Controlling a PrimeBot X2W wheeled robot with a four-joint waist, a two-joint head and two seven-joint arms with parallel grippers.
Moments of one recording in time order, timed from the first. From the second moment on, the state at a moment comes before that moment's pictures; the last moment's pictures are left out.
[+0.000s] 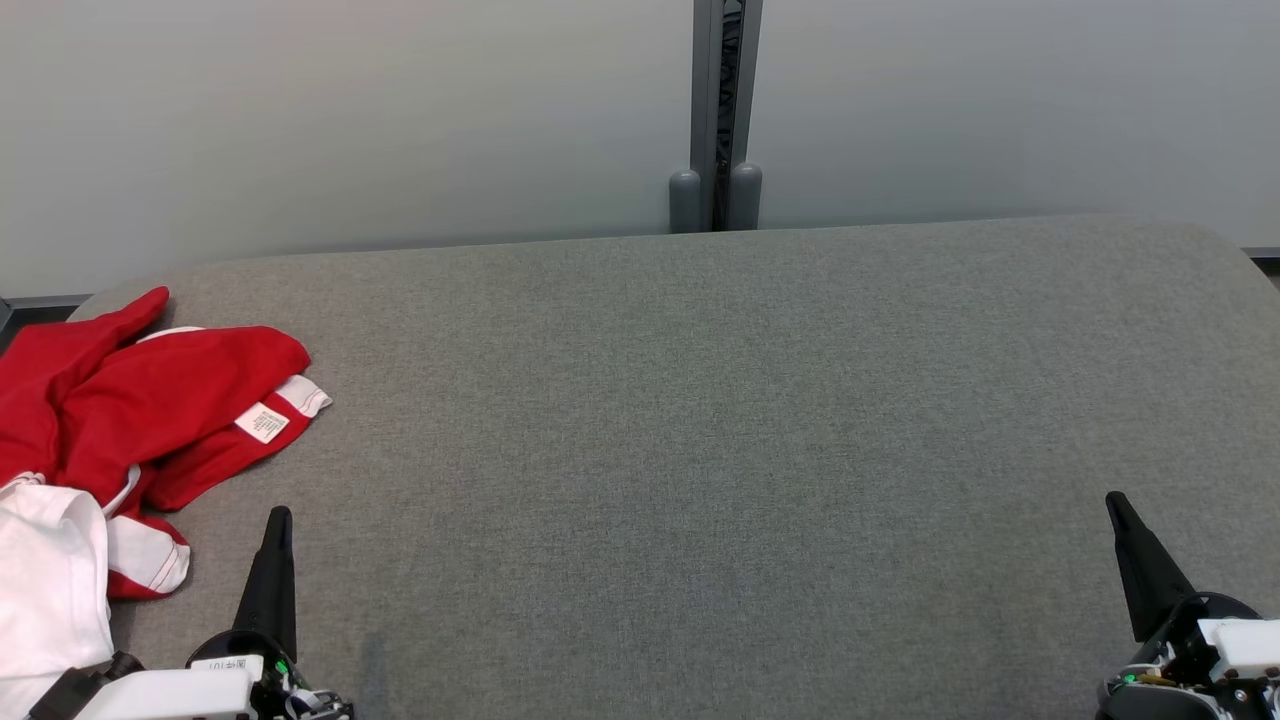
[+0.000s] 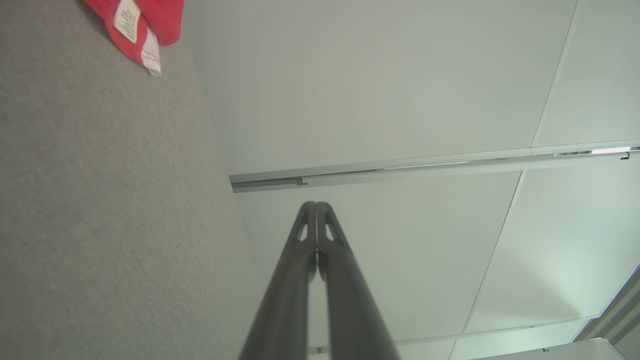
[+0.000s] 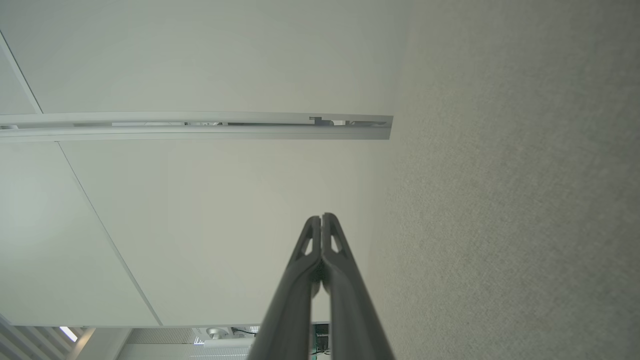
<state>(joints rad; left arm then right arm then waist) 0.05 0.05 0.05 0.08 -1.63 -0.13 0.03 -0.01 -0.05 -0.15 0.15 1.62 0.13 0.19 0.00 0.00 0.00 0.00</state>
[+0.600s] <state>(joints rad) 0.05 0.05 0.05 0.08 -1.63 -0.13 0.03 -0.01 -0.05 -0.15 0.15 1.62 0.13 0.19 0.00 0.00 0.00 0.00</state>
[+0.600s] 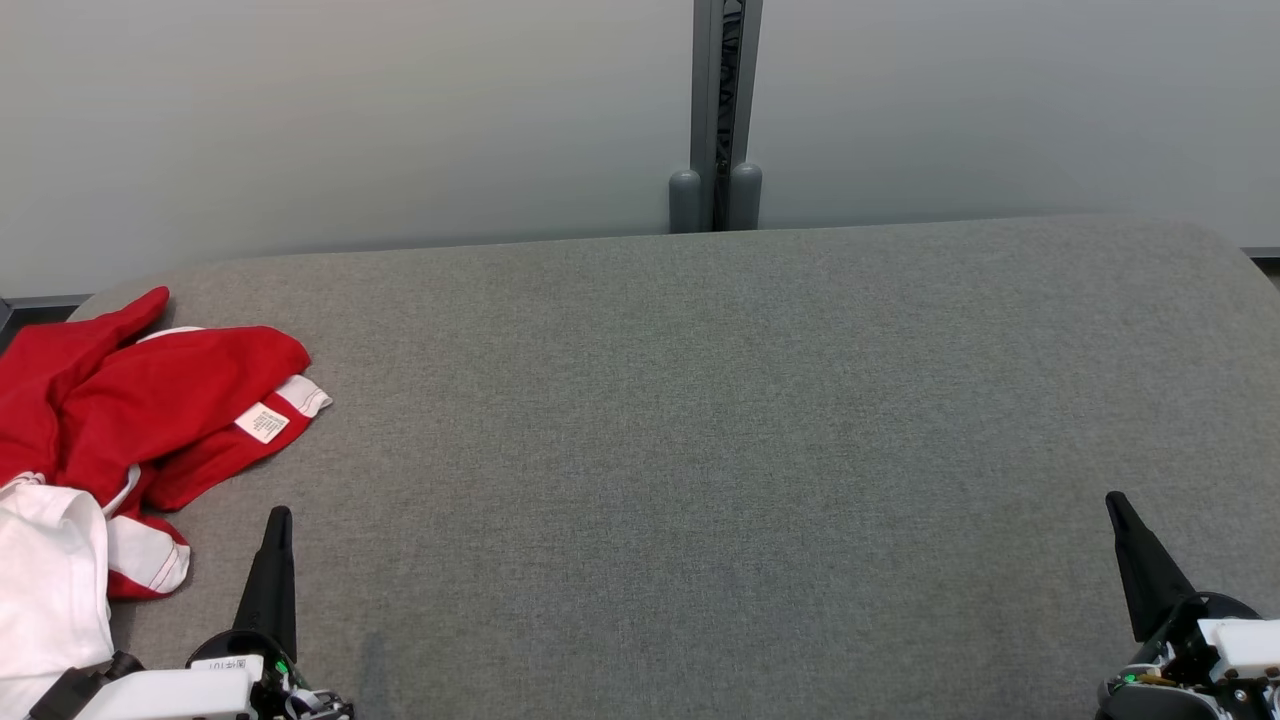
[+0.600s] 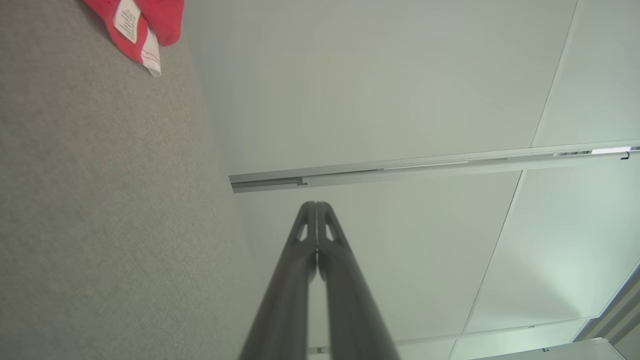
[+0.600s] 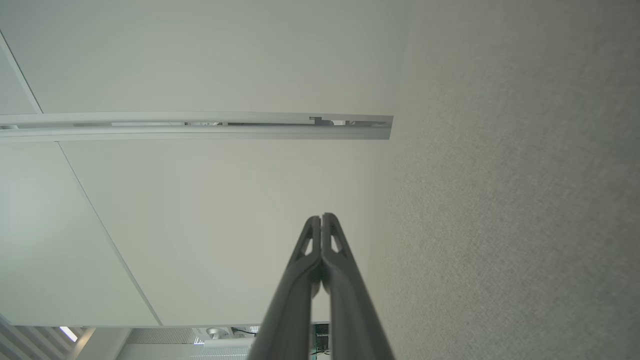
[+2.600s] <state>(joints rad) 0.02 0.05 0.00 0.11 -1.39 -0.13 -0.07 0.00 -0.06 -0.02 0.07 1.43 0.12 0.03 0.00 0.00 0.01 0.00</state>
